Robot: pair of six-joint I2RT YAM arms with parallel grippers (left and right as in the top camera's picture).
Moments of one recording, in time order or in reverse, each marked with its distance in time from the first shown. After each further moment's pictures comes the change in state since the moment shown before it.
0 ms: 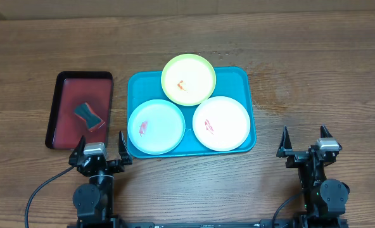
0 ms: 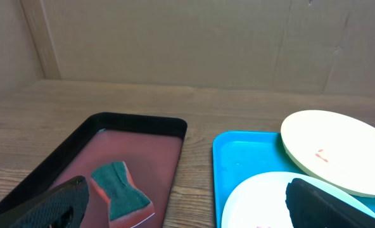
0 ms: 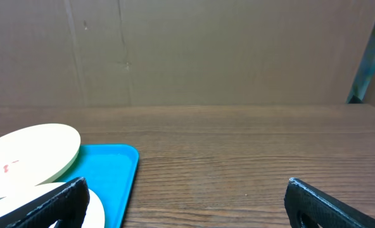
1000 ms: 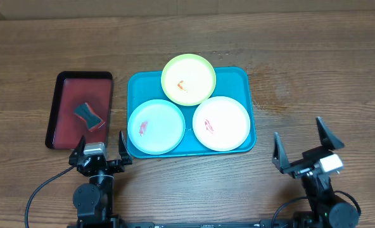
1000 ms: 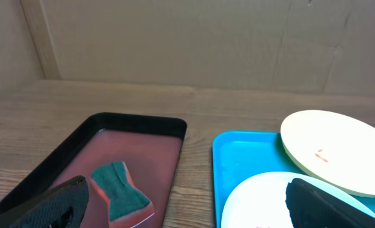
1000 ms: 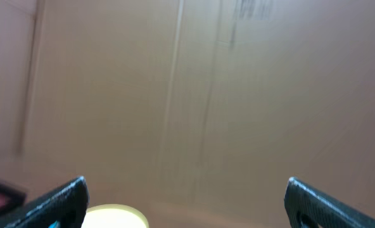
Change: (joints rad) left arm 0.000 0.000 0.000 0.000 0.001 0.000; right arm 0.000 -0.005 0.000 0.421 -0.330 0.001
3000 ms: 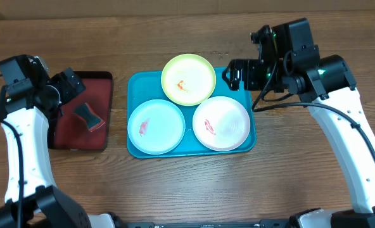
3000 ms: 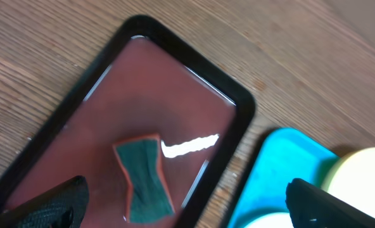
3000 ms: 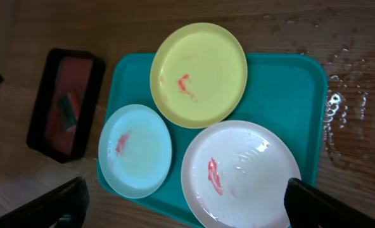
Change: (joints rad) left arm 0.316 1.549 1.269 -0.612 0.192 -0.252; right arm 0.304 1.550 1.619 -1.403 0.011 0.274
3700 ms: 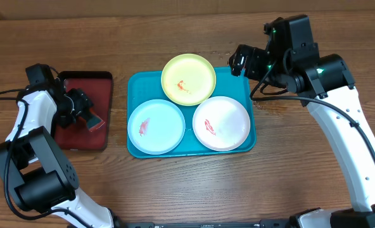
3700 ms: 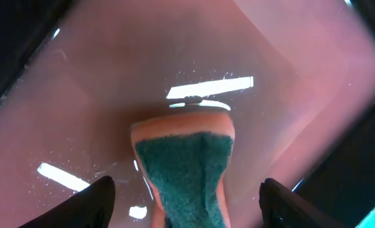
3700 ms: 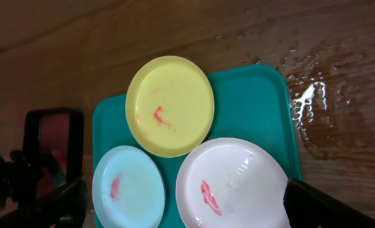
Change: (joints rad) left arm -0.002 0.334 0.004 -0.008 -0.051 -0.033; right arm 0.000 0.005 0.000 0.046 0.172 0.235
